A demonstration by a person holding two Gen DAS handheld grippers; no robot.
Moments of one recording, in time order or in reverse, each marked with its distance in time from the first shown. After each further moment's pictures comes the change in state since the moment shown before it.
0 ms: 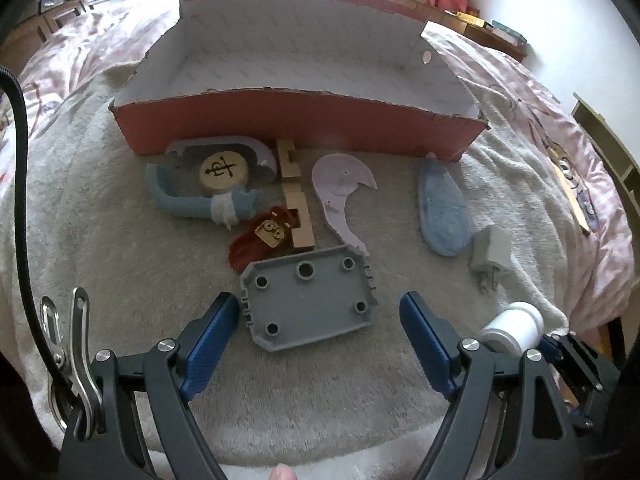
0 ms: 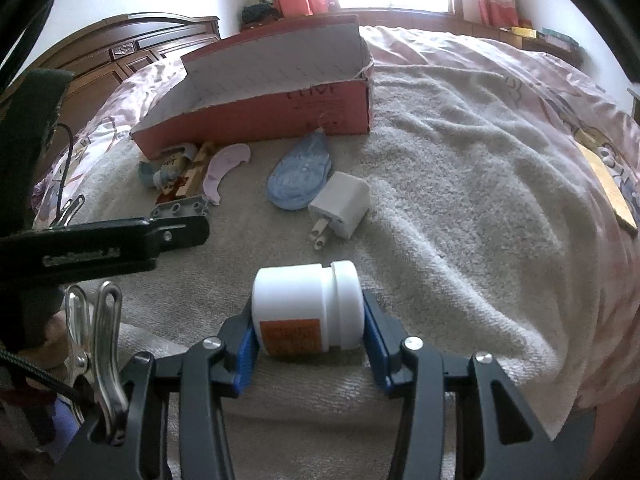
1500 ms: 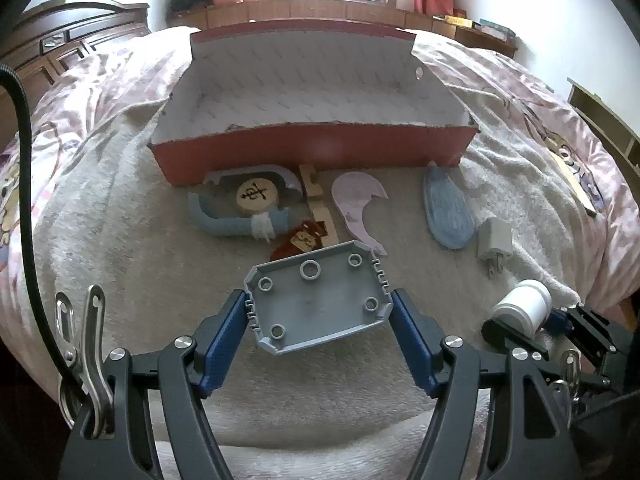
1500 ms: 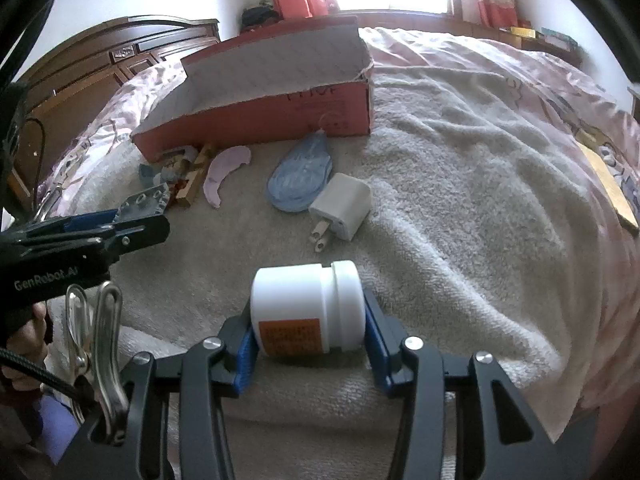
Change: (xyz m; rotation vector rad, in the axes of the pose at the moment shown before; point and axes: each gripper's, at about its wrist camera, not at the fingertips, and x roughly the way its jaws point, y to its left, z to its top) left arm -0.029 0.009 -0.006 0.089 -0.091 0.064; right arm 0.000 0.000 0.000 0.012 -0.010 0.011
